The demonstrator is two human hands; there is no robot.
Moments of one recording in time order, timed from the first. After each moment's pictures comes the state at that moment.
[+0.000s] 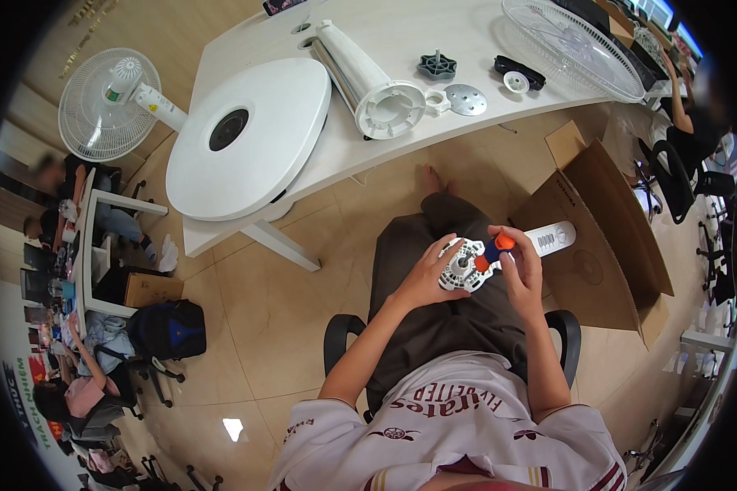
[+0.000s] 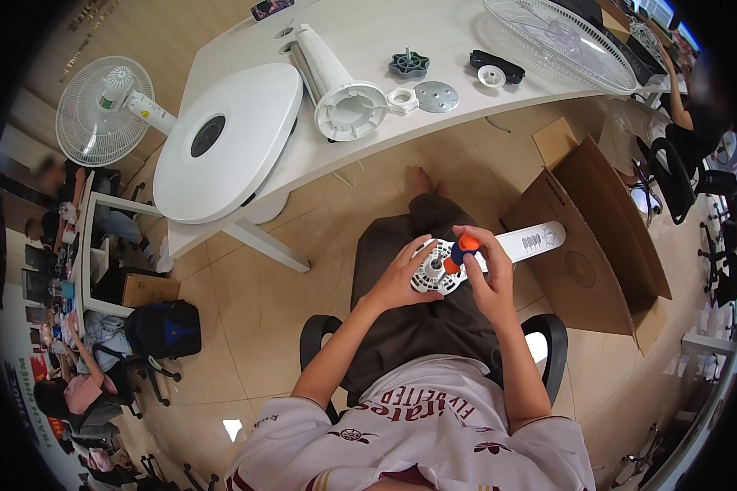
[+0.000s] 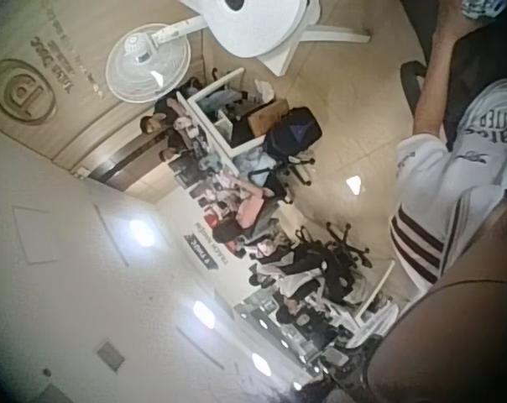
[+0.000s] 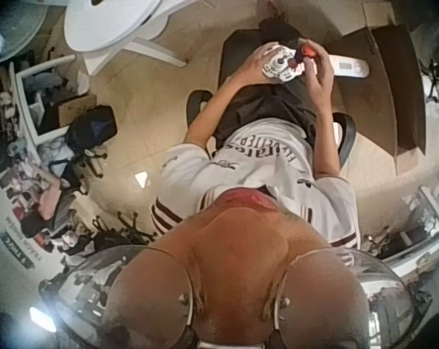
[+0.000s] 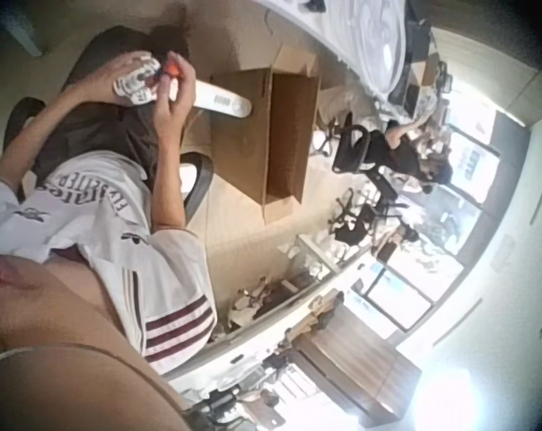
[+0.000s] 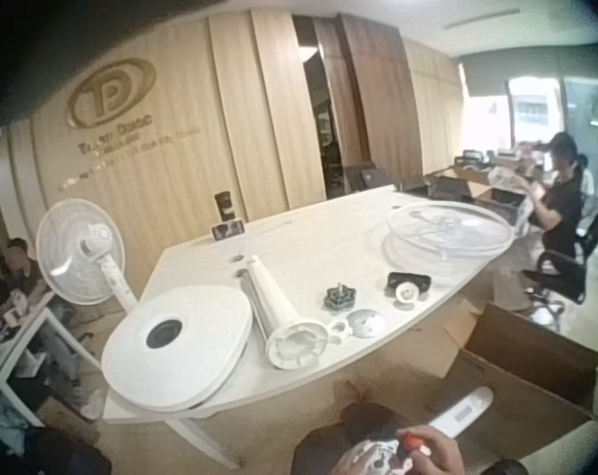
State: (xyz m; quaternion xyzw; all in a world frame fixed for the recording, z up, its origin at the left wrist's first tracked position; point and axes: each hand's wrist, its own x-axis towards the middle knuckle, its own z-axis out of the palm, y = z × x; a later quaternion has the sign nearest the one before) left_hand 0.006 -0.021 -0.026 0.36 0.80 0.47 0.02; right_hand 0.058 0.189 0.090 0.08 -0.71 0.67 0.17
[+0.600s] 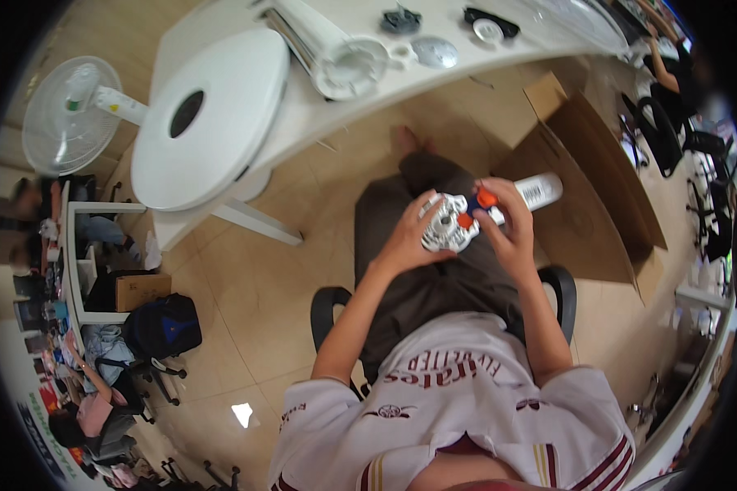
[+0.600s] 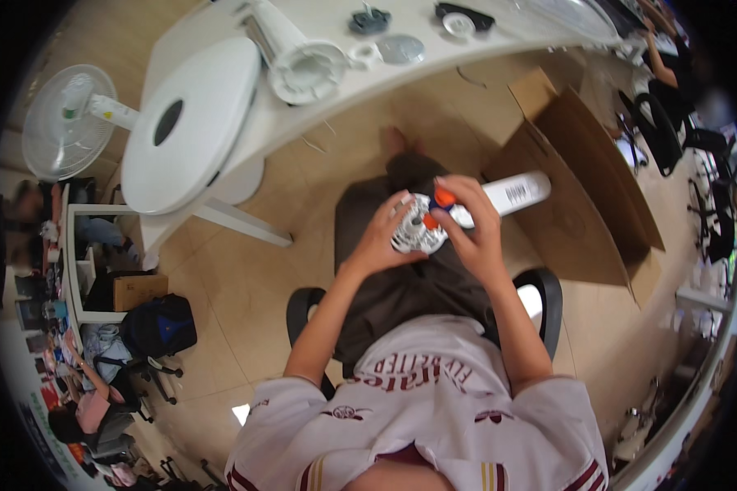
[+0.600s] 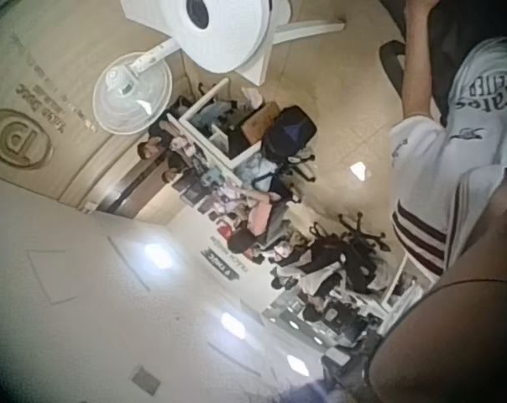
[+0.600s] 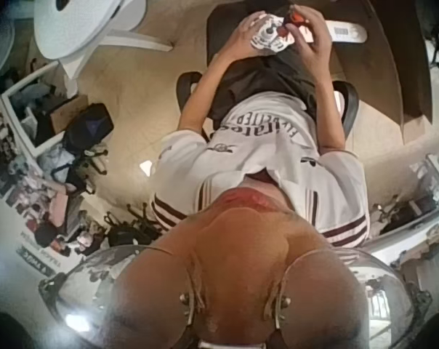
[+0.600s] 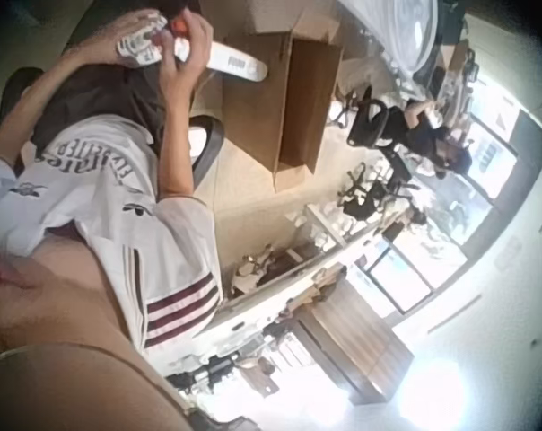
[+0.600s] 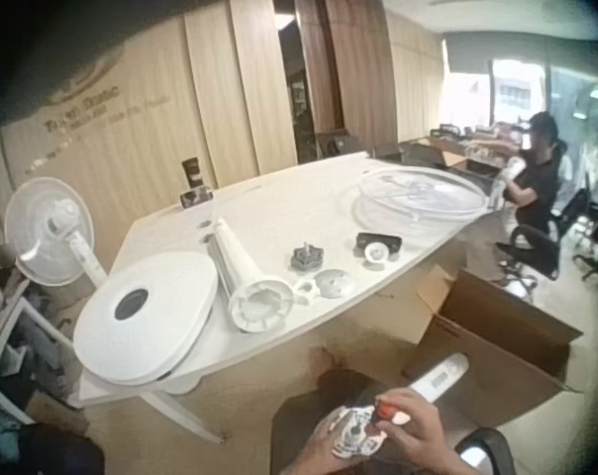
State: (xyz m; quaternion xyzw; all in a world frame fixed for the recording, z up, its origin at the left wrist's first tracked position) left_hand 0.005 -0.022 -0.030 0.38 0.79 0.48 -0.03; right_hand 0.058 0.188 0.100 0.12 -0.79 0.55 0.23
